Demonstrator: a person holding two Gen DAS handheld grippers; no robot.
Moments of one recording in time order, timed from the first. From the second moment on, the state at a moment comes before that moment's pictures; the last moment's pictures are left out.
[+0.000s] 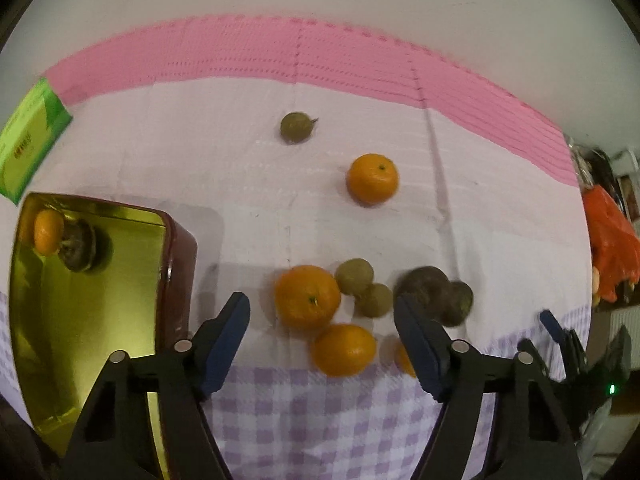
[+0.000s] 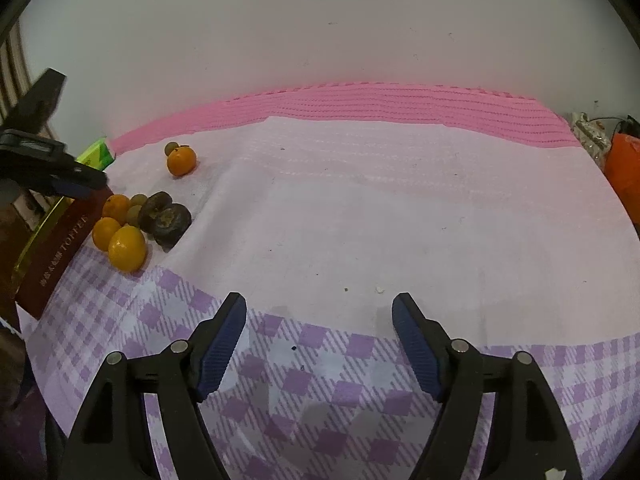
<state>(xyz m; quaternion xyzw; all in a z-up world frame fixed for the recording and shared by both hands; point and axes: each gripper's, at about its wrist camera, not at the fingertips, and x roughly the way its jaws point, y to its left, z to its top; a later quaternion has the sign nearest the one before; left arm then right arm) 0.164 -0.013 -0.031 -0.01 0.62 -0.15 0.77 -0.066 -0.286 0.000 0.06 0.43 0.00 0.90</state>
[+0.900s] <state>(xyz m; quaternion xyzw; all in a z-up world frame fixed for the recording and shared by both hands) 0.095 0.033 0.029 -0.08 0.55 -0.18 0.81 -0.035 -0.235 0.037 0.02 0.41 0.17 0.89</state>
